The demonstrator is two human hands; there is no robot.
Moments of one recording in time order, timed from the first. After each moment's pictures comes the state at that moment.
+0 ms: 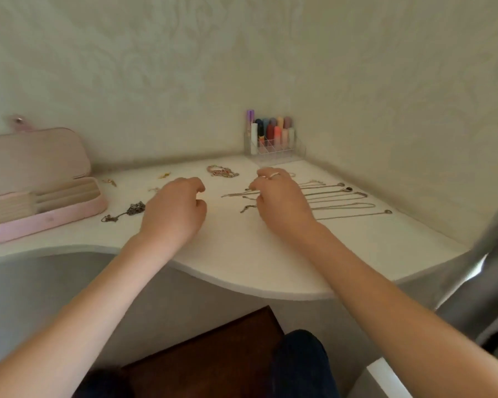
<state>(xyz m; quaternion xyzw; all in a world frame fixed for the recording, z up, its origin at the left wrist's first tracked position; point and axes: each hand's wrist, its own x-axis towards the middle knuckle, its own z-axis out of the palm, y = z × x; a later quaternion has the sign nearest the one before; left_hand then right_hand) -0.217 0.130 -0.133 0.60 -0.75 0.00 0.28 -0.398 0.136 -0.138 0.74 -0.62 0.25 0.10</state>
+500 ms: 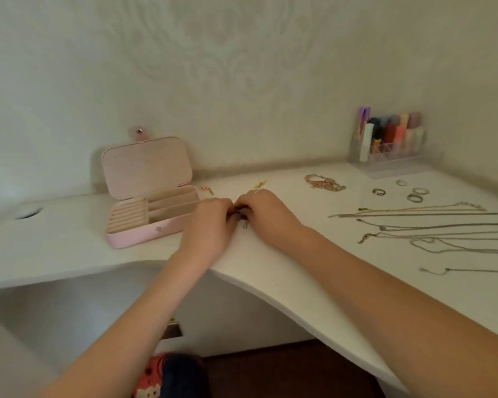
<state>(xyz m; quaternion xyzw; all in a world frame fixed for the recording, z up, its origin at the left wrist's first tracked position) -0.105 0.056 -0.167 0.63 -0.72 0.05 0.29 -0.234 0.013 -0.168 0.85 -0.43 0.28 -0.11</state>
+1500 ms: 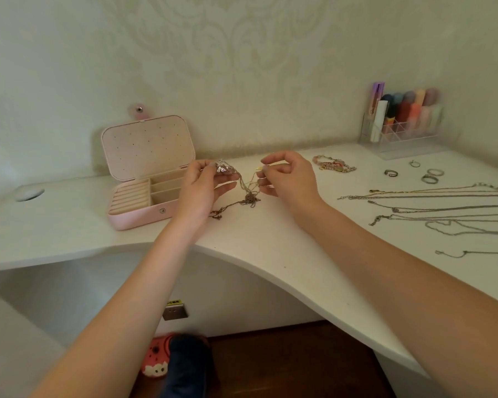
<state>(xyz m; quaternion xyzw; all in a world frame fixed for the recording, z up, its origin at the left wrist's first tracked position) -0.104 0.048 -0.151 0.42 -0.43 -0.41 0.69 -0.243 0.022 -0.158 0.52 -0.42 0.58 -0.47</state>
